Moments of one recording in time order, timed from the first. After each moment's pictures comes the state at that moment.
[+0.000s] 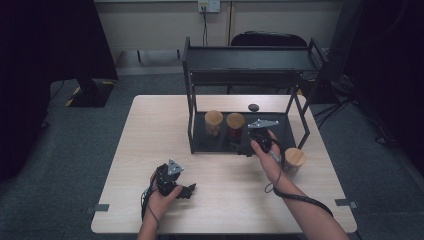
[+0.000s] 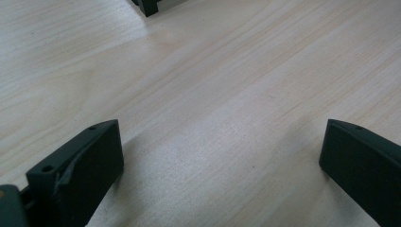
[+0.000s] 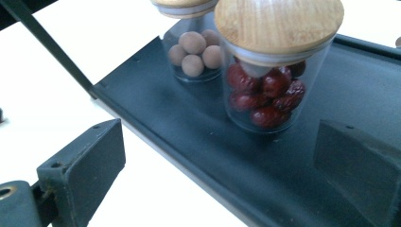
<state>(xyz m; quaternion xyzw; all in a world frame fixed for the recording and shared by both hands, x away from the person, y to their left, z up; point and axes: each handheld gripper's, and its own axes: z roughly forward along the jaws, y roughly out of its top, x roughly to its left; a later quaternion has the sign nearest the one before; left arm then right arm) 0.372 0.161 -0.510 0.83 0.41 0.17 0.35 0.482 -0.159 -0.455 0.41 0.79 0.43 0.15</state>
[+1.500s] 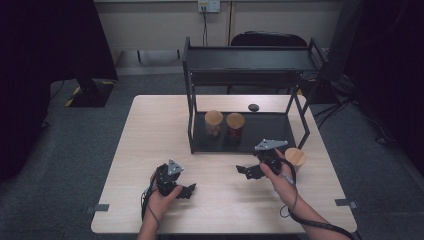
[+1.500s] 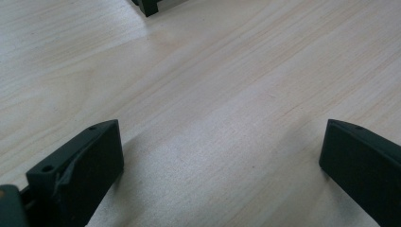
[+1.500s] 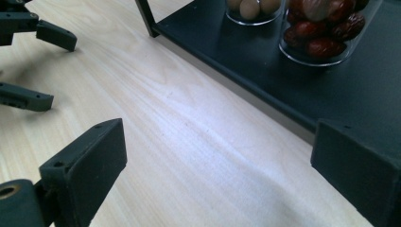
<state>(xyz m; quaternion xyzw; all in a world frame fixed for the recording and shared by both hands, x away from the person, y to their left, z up) 0.372 0.161 -0.510 0.83 0.41 0.17 0.35 0.421 -0.180 -0.470 0.36 0.82 0.43 0.11</state>
